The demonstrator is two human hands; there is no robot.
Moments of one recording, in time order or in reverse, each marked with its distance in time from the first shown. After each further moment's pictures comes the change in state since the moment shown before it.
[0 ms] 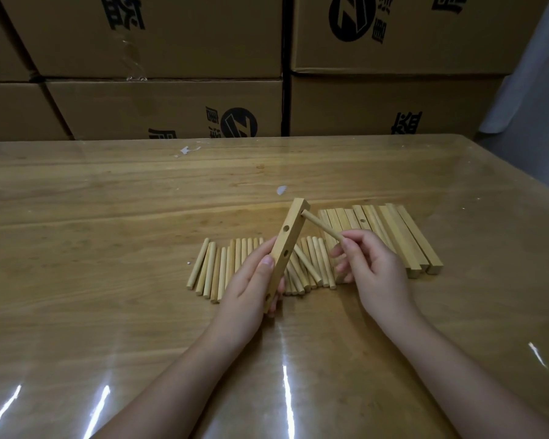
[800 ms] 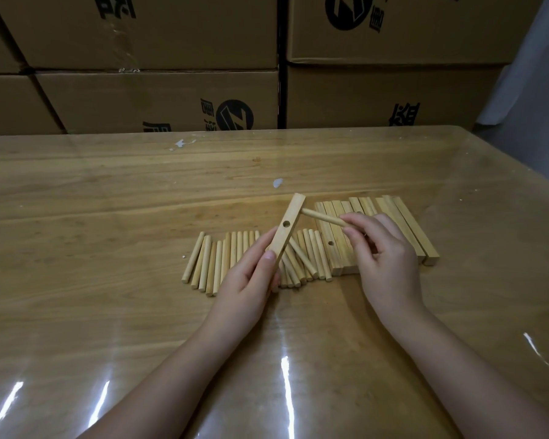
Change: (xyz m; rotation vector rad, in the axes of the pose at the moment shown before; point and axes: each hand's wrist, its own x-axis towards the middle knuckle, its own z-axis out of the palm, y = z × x) left_hand -0.001 0.002 0.004 0.072 0.011 0.086; right_hand 0.002 -0.004 -0.011 -0.290 0.171 -0.279
